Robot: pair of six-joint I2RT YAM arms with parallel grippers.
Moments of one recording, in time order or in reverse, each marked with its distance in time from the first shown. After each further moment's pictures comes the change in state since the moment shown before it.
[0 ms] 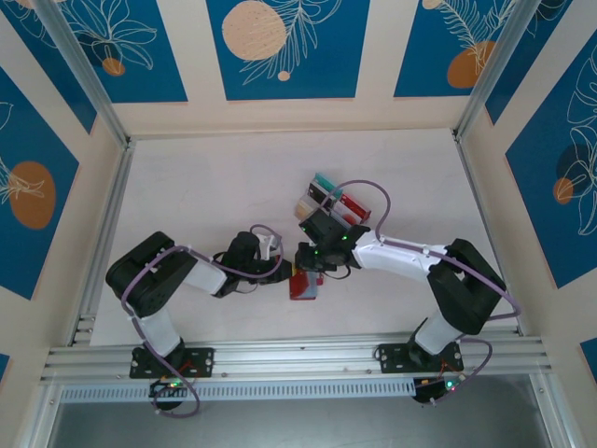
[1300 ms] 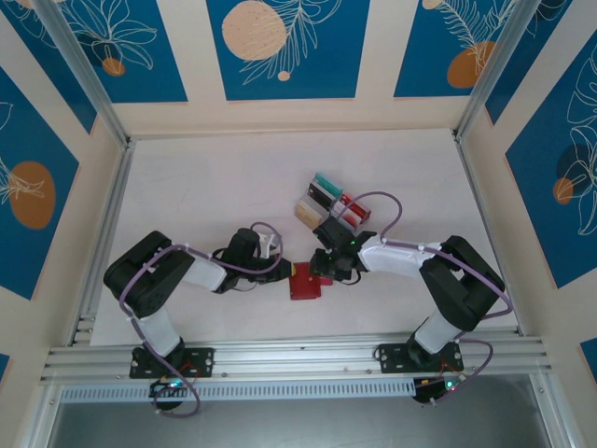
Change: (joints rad) left arm 0.022 -0.023 0.032 -0.089 0.045 0.008; right arm -0.082 0.014 -0.136 0.034 0.031 0.064
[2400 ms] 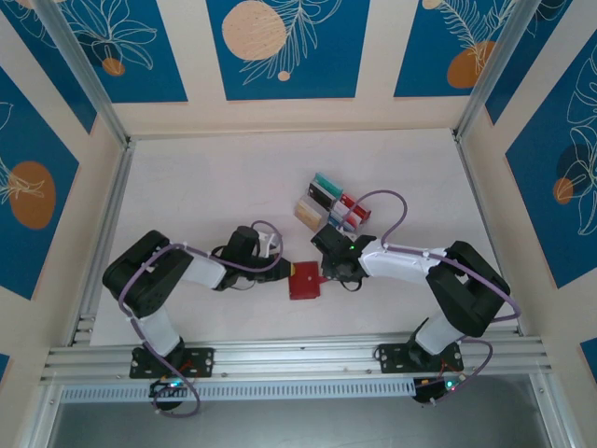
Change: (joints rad) left arm 0.012 -0.005 0.020 -0.051 0.031 0.050; right arm 0.055 -0.050 -0.006 -0.149 0.308 0.043
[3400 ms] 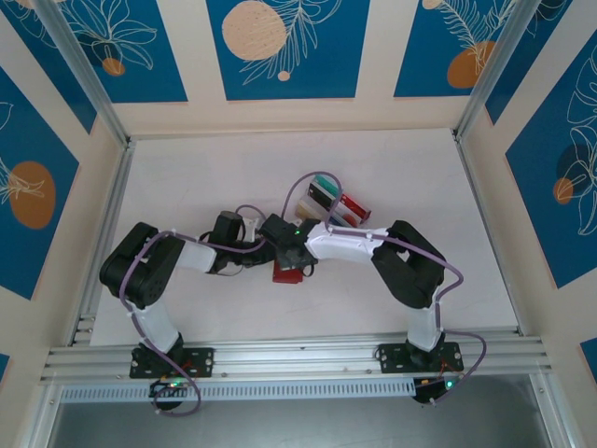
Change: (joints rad) left arm 0.193 0.037 0.083 -0.110 0.066 0.117; right arm 0.148 0.379 0.483 -0.130 0.038 -0.177
